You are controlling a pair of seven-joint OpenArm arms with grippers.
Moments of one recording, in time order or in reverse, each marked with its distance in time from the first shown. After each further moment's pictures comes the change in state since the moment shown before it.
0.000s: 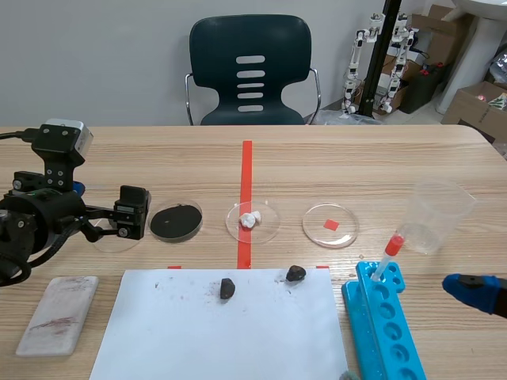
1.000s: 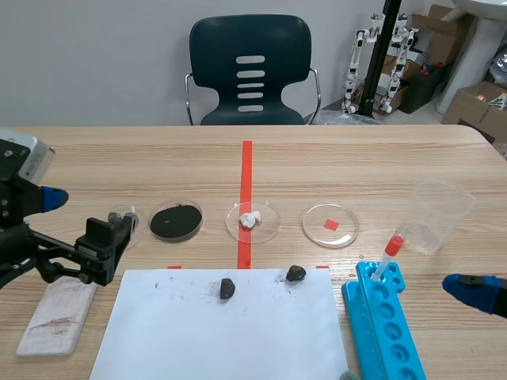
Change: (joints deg) left arm 22.7 -3.3 -12.0 20.4 4.0 -12.2 -6.0; right arm 0.0 0.0 0.0 0.0 0.0 0.0 0.0
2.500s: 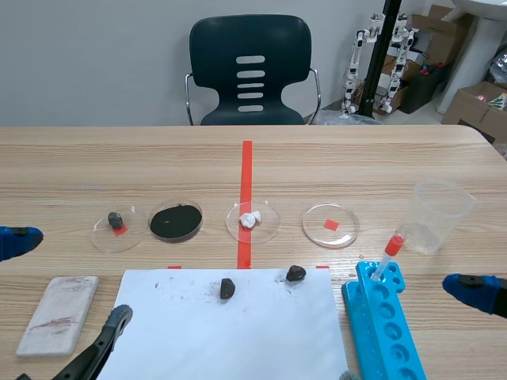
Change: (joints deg) left arm 35.1 3.1 -7.0 18.8 21.3 -2.8 -26.9; right arm 0.0 0.0 0.0 0.0 0.0 0.0 0.0
